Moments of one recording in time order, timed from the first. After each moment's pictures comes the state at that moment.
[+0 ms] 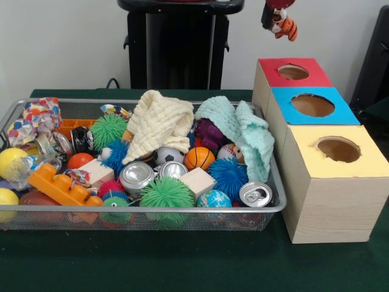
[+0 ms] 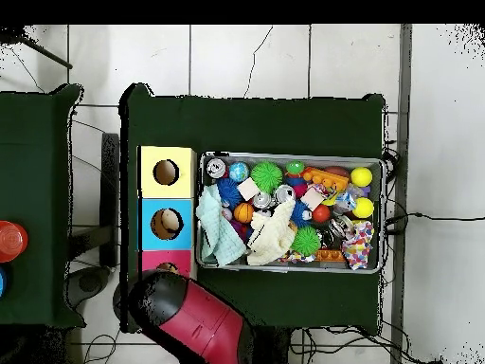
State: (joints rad) arm 0.49 -0.63 -0.69 1.94 0.63 0.94 2.61
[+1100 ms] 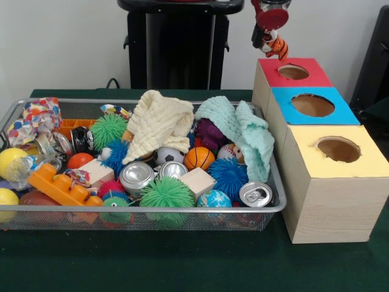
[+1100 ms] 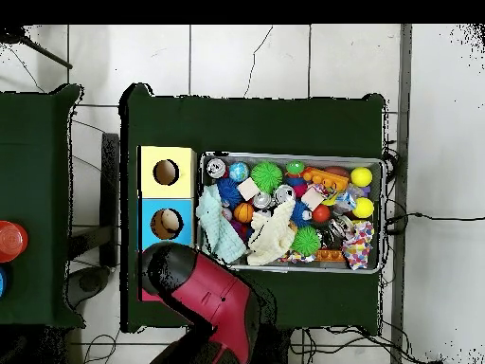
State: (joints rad) arm 0.44 -0.53 -0.68 1.82 0.63 0.94 2.61
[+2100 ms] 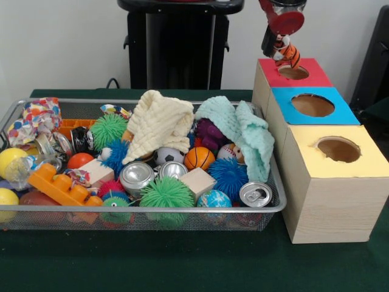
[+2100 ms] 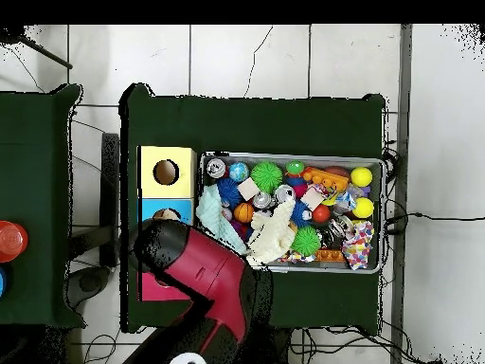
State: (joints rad) arm 0.43 -0.51 -0.69 1.71 0.63 0.97 2.61
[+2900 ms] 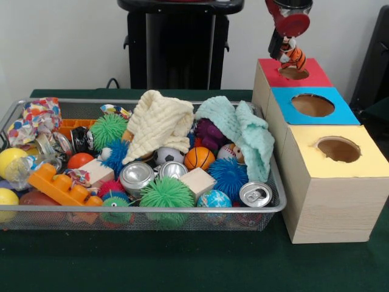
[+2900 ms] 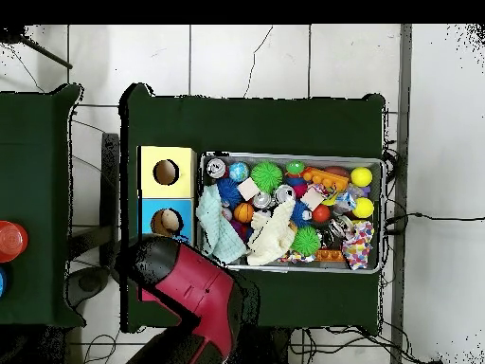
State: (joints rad) arm 0.48 -0.51 -0.68 1.80 0.71 0.88 2.61
